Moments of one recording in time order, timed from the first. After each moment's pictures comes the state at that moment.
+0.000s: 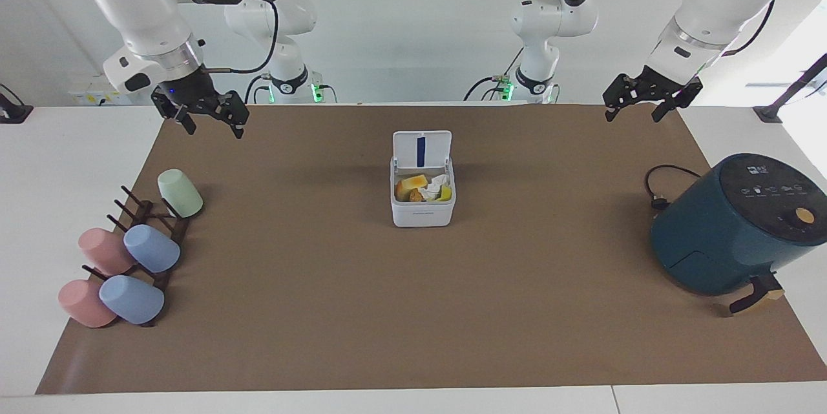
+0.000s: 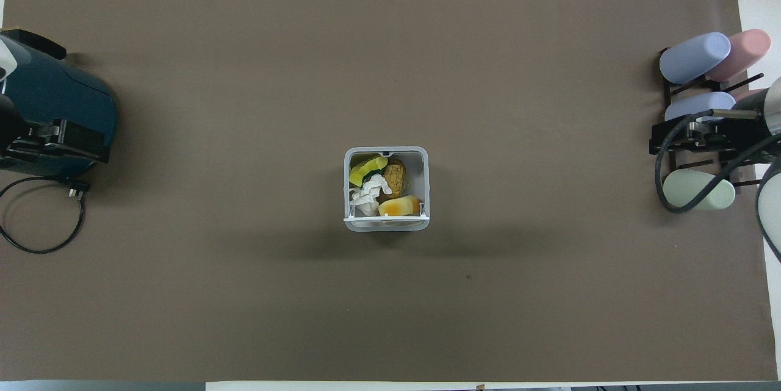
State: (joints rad) left arm -0.05 -0.02 -0.06 -1.58 -0.02 1.48 -0.01; right arm 0.03 -0.06 -0.01 -1.73 0.00 1.64 0.15
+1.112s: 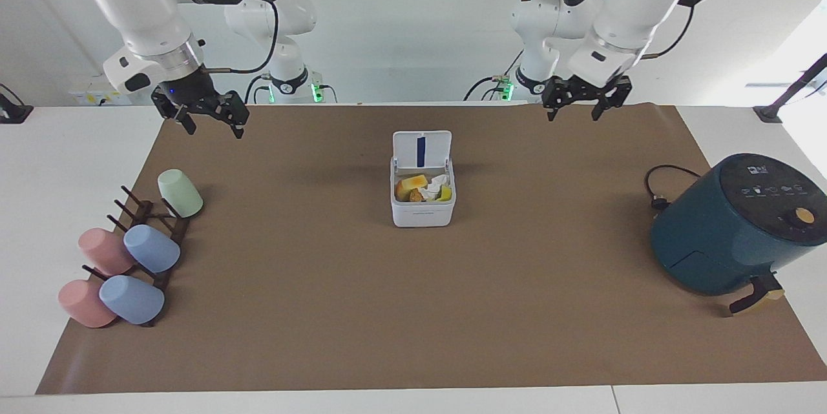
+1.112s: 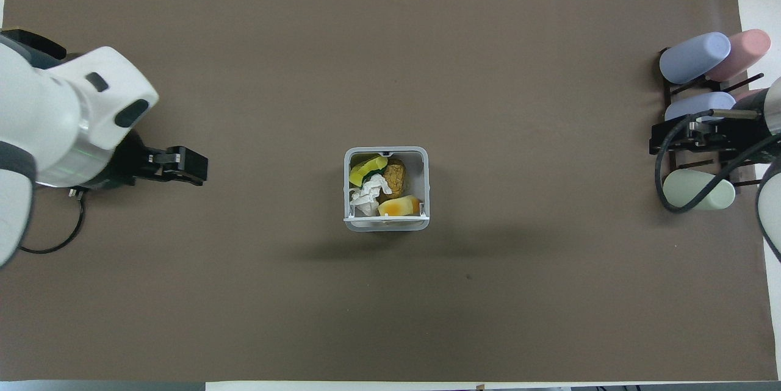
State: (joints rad) left arm -0.31 -0.08 -0.07 -1.72 -0.02 1.58 -0.30; right arm 0.03 -0.06 -0.01 -1.73 0.00 1.64 0.15
